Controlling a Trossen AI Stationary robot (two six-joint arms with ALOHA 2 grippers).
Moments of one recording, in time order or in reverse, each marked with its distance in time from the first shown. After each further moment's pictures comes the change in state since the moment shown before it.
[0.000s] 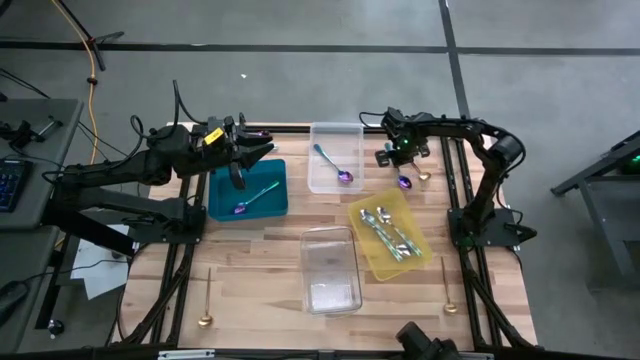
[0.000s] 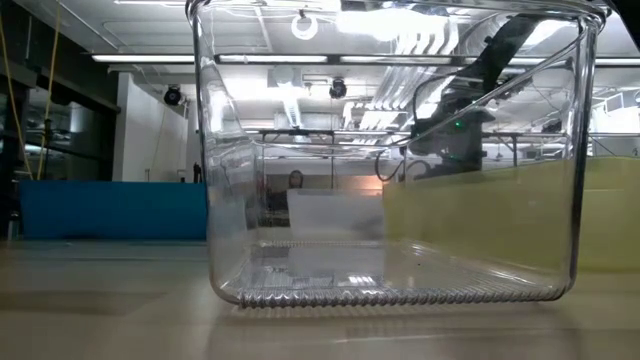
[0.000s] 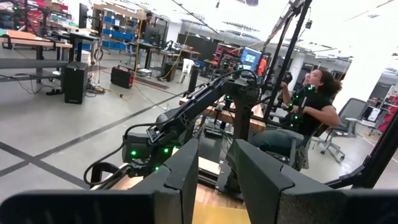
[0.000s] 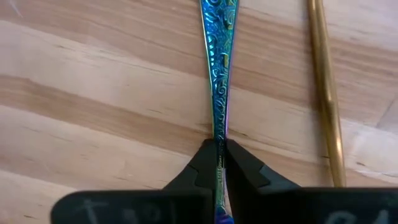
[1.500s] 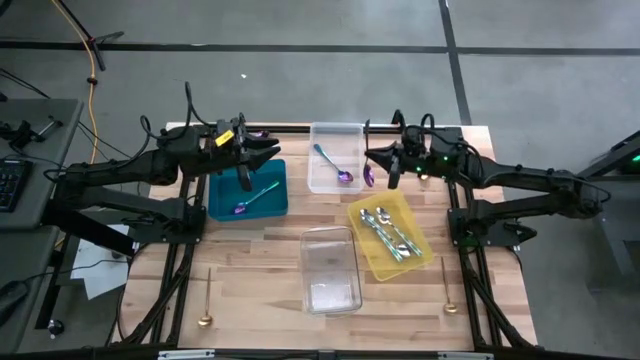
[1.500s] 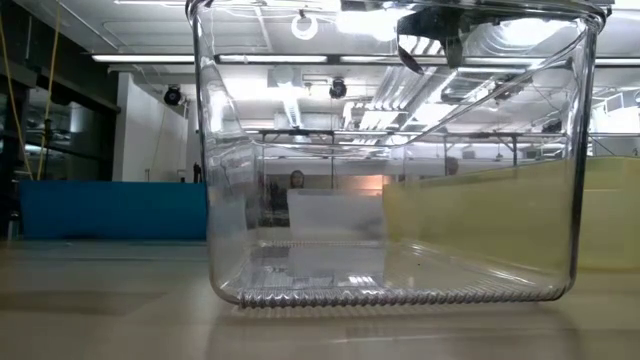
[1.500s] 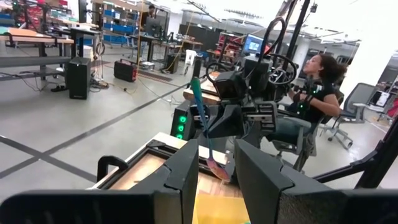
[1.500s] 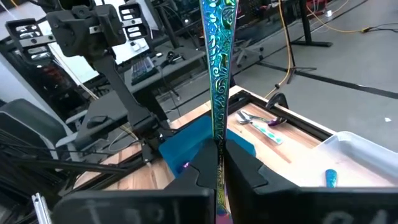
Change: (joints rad) left arm 0.000 0.044 0.000 0.000 0.000 0.035; right arm 0.589 -0.860 -0.265 0.823 0.036 -0.032
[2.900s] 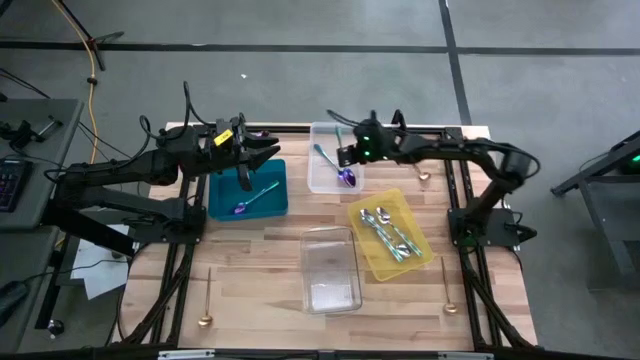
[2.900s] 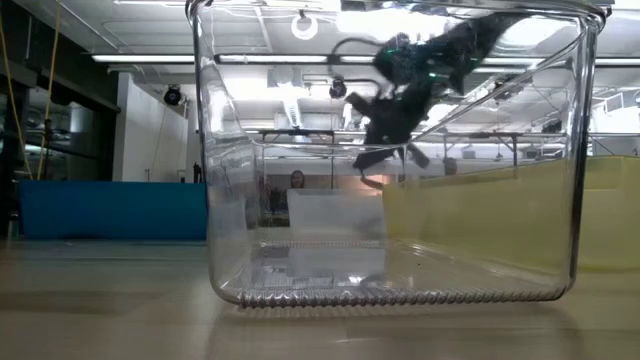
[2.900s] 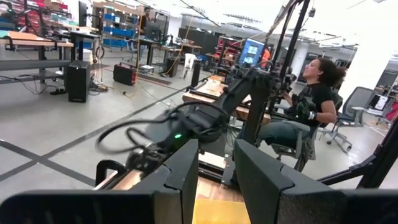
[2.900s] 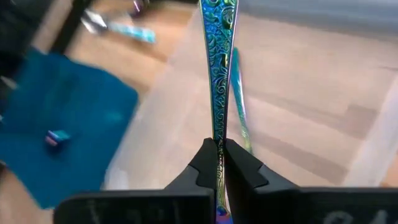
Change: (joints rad) left arm 0.000 0.000 0.000 0.017 0.000 0.000; right arm -0.206 0.699 0.289 -0.238 -0.036 0.294
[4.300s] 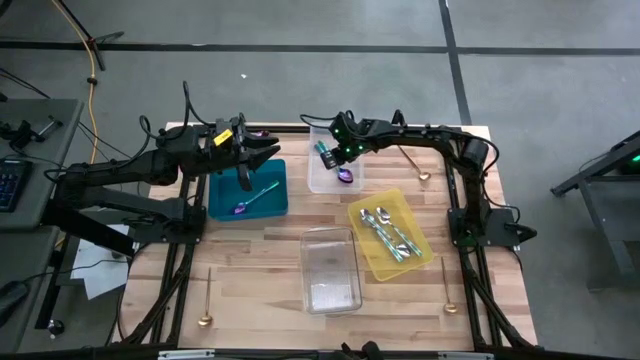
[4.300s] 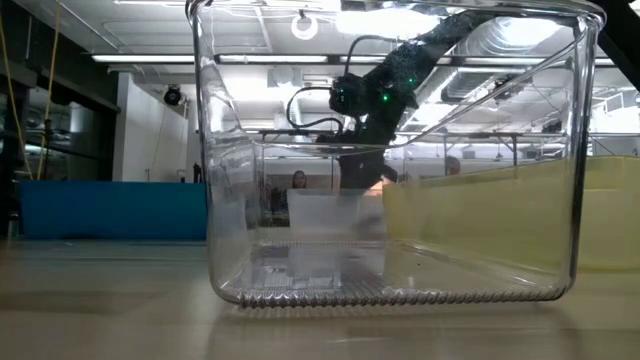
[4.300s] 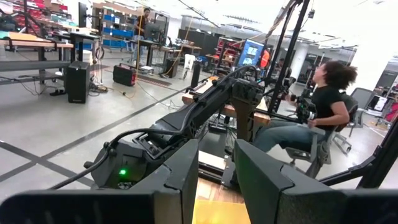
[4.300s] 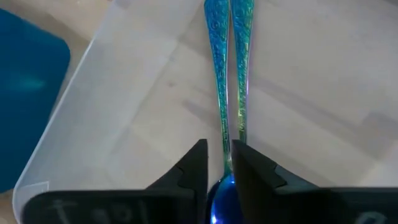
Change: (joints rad) left arm 0.000 0.000 0.000 0.005 0.000 0.000; right arm -0.025 0.329 0.389 -0.377 -0.058 -0.148
